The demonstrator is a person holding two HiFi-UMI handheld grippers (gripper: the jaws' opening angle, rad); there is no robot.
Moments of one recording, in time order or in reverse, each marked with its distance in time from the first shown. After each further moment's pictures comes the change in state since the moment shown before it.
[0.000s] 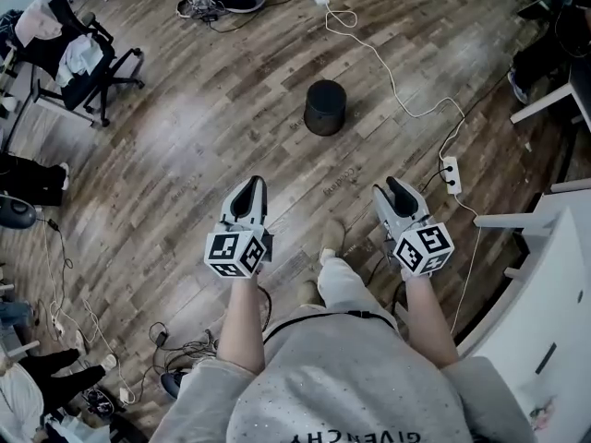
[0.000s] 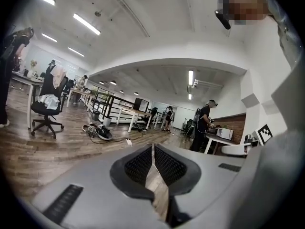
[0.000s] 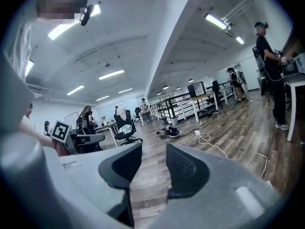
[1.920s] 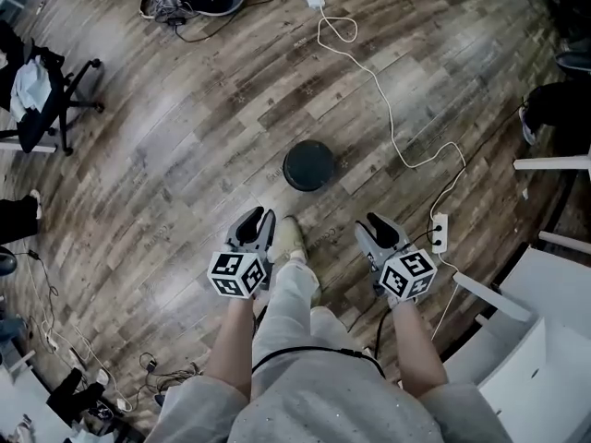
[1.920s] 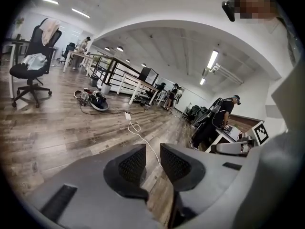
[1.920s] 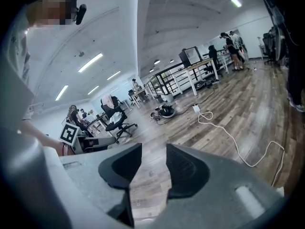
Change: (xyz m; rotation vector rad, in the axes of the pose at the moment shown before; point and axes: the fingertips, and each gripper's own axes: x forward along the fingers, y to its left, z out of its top) left arm 0.414 0.122 -0.064 -0.201 0.332 -0.012; right arm 0.336 -0.251 0.016 0.183 0.307 0.033
